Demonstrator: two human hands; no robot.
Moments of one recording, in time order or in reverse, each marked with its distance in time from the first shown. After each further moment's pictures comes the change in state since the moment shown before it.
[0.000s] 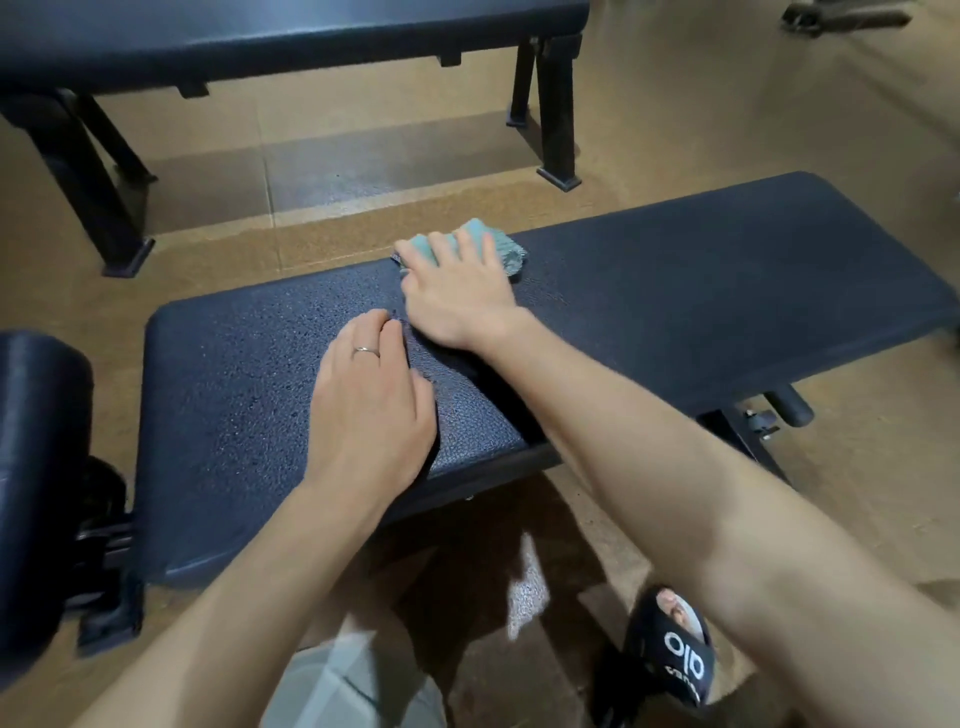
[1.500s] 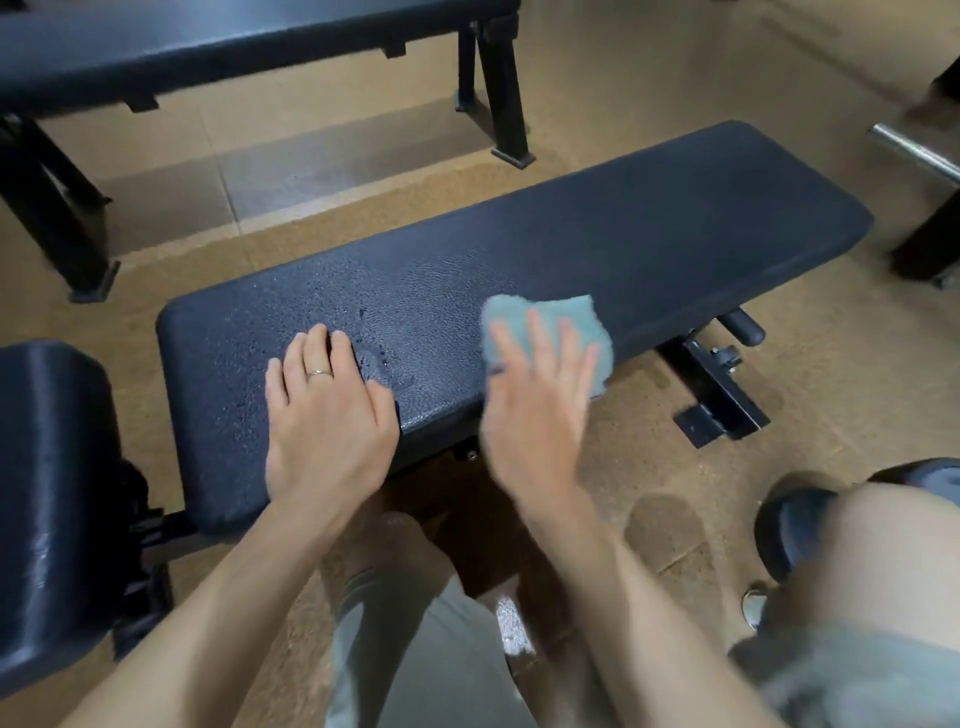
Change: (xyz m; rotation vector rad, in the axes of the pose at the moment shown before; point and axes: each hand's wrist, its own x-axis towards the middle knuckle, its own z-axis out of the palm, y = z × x) left_hand -0.046 -0.042 -0.003 0.154 0.005 -0.035; right_hand -0.190 -0.029 0.046 0.123 0.446 0.511
